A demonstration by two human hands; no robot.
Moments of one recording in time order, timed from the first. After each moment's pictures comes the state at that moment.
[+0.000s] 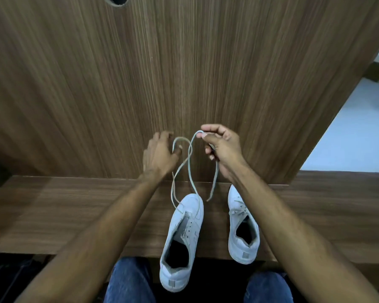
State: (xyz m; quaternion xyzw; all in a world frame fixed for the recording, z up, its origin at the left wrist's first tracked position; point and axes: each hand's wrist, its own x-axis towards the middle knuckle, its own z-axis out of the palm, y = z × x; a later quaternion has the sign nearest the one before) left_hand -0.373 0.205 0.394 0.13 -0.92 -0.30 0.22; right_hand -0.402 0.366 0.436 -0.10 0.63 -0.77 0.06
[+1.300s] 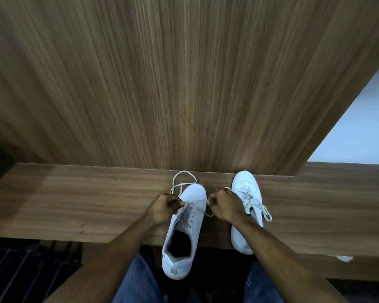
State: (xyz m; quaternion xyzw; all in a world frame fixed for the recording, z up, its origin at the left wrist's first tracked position) left_hand -0.316 0.193 0.226 0.05 -0.86 -0.50 -0.04; right_hand -0.376 0.408 0.264 -0.20 0.96 -0.16 0.08
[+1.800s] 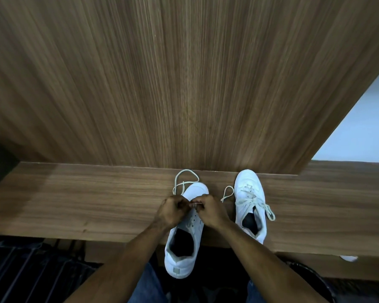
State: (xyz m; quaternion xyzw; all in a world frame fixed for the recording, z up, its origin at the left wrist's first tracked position) left_hand -0.314 0.216 0.215 0.11 -0.88 -0.46 -0.01; right_hand -0.358 0.372 0.232 -0.22 0.91 -0.32 0.14
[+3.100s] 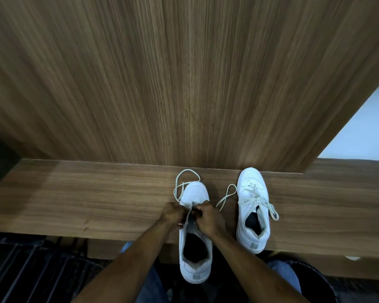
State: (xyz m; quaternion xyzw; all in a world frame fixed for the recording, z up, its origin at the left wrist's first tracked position) left_hand -0.310 0.230 0.222 0.36 -0.68 -0.62 -0.14; right_hand -0.342 0.361 0.202 -0.16 0.93 -0.30 0.14
